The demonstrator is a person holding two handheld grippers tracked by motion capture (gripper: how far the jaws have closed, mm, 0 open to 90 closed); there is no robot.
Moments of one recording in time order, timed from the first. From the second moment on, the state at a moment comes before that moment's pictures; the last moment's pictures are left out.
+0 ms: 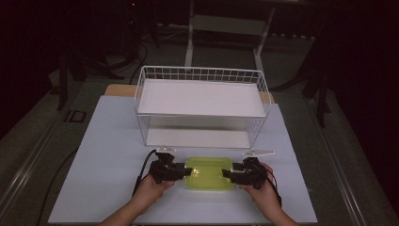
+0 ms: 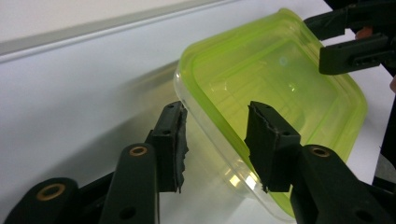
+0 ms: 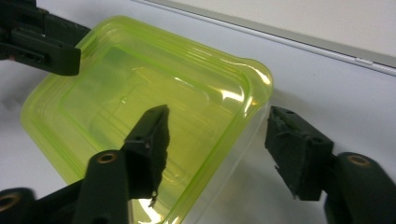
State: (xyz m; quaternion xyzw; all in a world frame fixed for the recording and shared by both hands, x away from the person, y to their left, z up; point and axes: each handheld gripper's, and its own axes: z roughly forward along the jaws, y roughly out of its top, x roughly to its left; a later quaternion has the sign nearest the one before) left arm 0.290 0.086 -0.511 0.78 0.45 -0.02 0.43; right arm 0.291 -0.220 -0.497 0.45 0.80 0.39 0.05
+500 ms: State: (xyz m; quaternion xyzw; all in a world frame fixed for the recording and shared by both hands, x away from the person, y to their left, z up) left arm 0.292 0.084 -0.508 0.79 0.45 -0.02 0.42; right arm 0.294 -0.225 -0.496 0.46 0.80 0.38 0.04
